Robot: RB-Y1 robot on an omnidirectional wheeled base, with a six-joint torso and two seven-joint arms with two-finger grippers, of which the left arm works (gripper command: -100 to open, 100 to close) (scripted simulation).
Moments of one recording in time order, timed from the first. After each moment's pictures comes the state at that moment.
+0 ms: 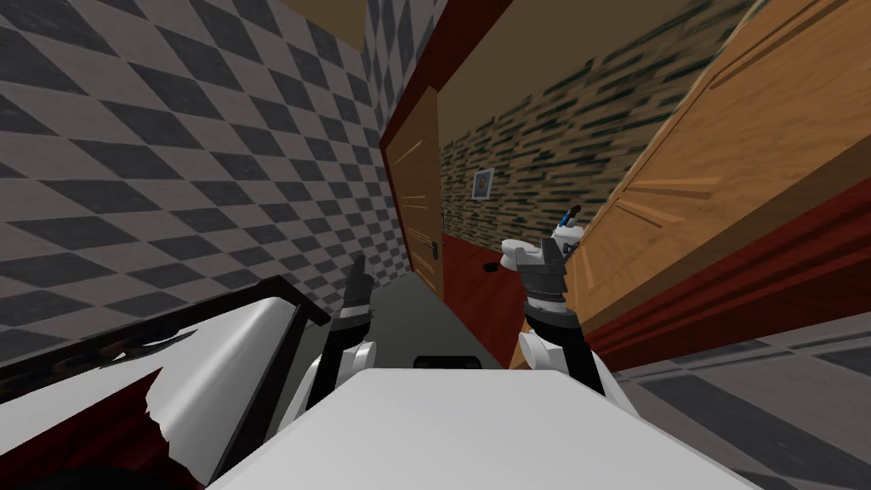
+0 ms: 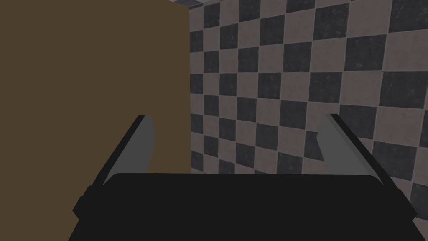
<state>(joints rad) 0.55 0.01 0.02 -2.32 -0.09 -0.35 -0.15</state>
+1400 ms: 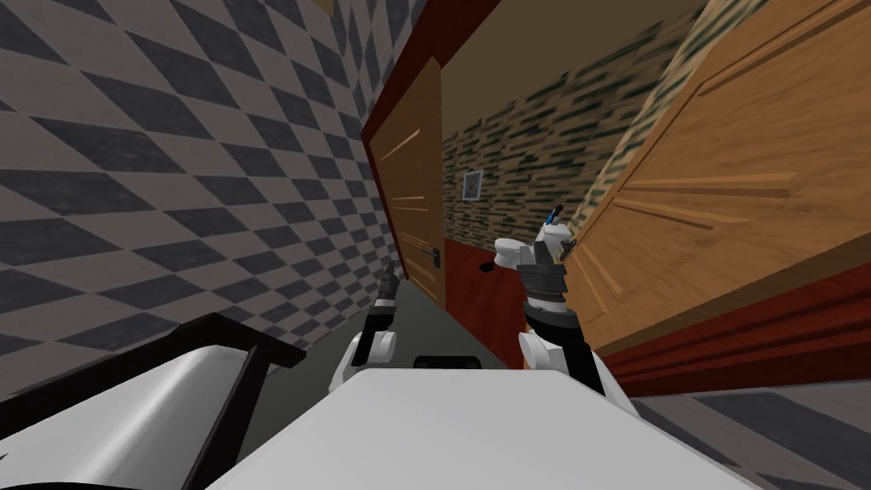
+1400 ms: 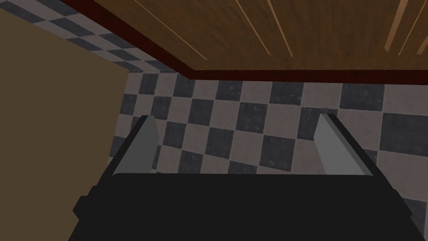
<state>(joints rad) 0.38 0.06 -0.09 -2.03 -0.06 -0.33 -0.08</state>
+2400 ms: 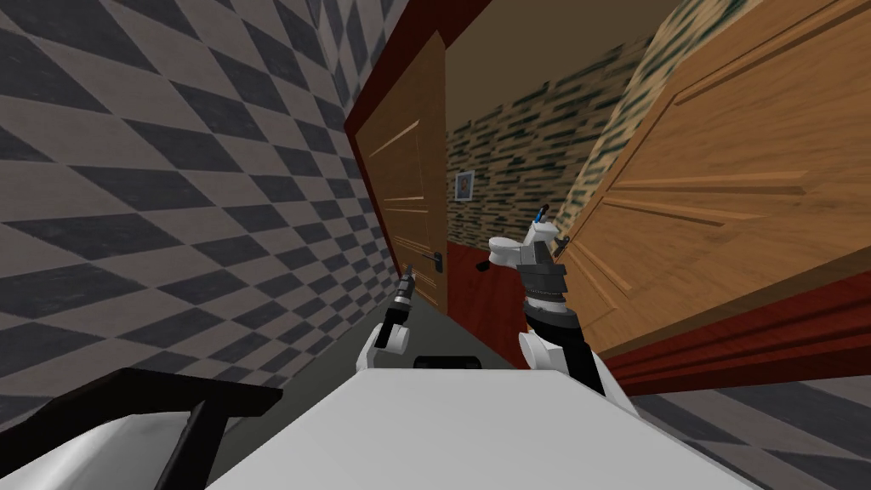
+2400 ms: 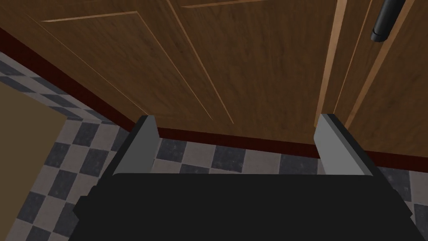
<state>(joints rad) 0.24 0.09 -0.20 -1.80 -0.04 -0.31 -0.02</state>
